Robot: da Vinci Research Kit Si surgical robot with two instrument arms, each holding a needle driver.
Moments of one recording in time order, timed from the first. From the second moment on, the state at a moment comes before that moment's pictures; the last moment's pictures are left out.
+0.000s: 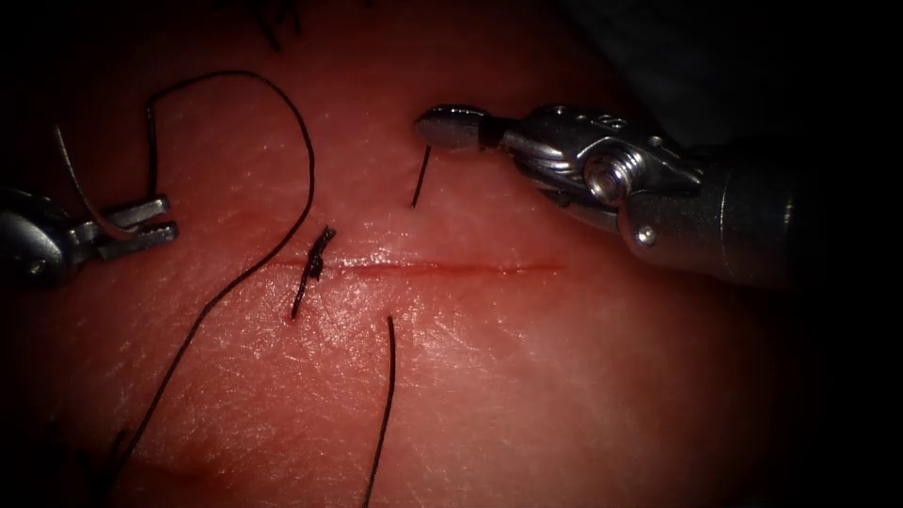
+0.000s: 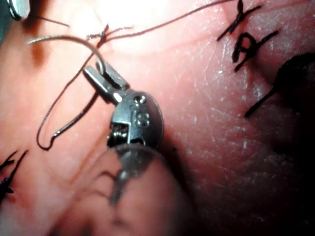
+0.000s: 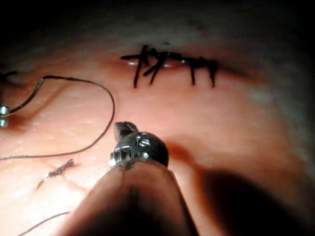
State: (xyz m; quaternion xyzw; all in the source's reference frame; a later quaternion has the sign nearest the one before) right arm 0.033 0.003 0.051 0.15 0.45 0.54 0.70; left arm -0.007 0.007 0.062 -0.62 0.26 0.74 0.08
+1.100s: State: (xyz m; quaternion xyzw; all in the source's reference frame) right arm 0.034 0.004 0.051 0.12 0.46 0.52 0.71; left arm -0.007 0.007 0.063 -0.62 0.25 0.74 0.09
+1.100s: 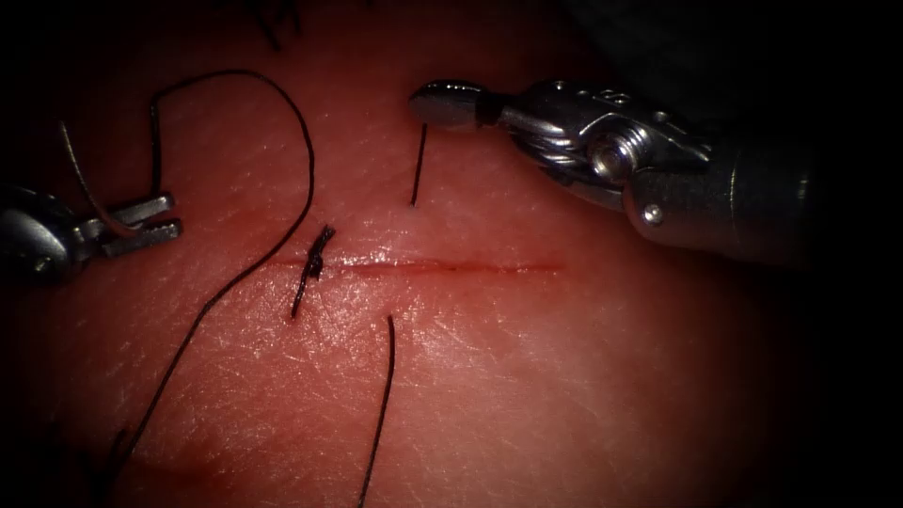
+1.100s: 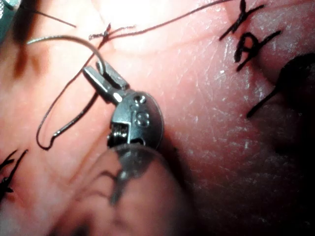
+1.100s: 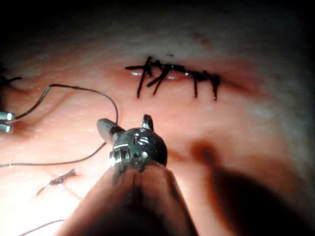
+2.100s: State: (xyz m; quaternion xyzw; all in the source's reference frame) right arm 0.031 -0.003 0.051 0.12 0.49 0.49 0.72; left arm -0.006 0.011 0.062 -0.59 0.21 0.78 0.02
